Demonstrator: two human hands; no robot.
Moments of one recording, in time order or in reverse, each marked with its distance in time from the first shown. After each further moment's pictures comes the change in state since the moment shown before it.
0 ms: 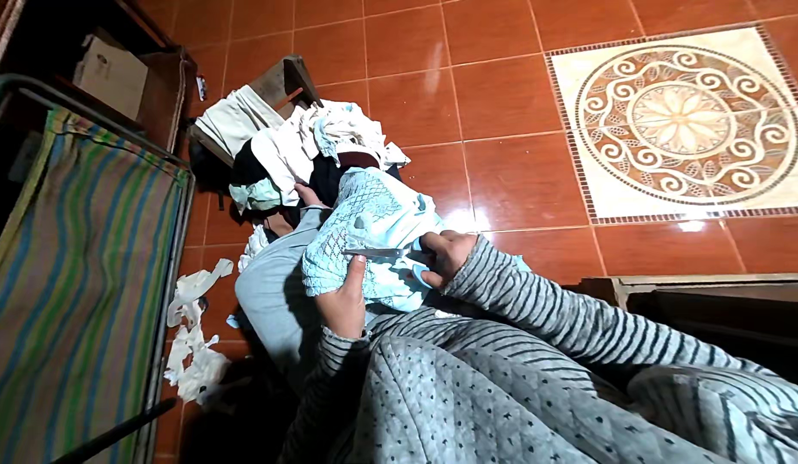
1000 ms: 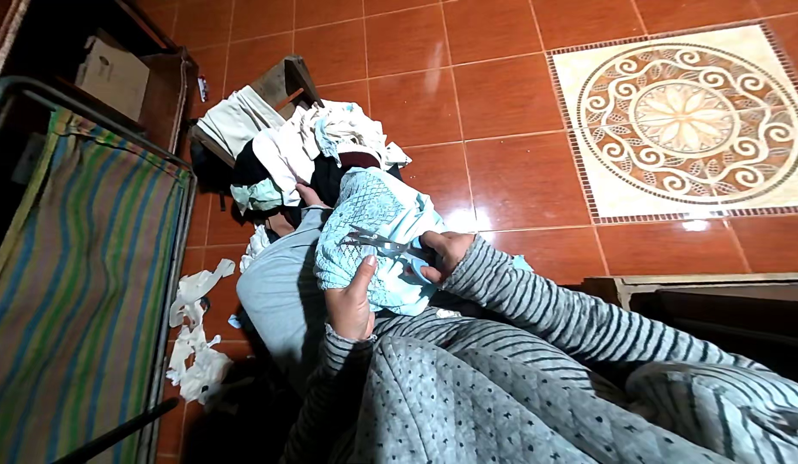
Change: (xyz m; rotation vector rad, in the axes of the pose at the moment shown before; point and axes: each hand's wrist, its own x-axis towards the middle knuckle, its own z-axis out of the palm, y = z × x) left_hand -0.008 0.012 0.004 -0.161 -0.041 -0.365; right_hand 0.005 0.002 0.003 0.079 -0.043 0.050
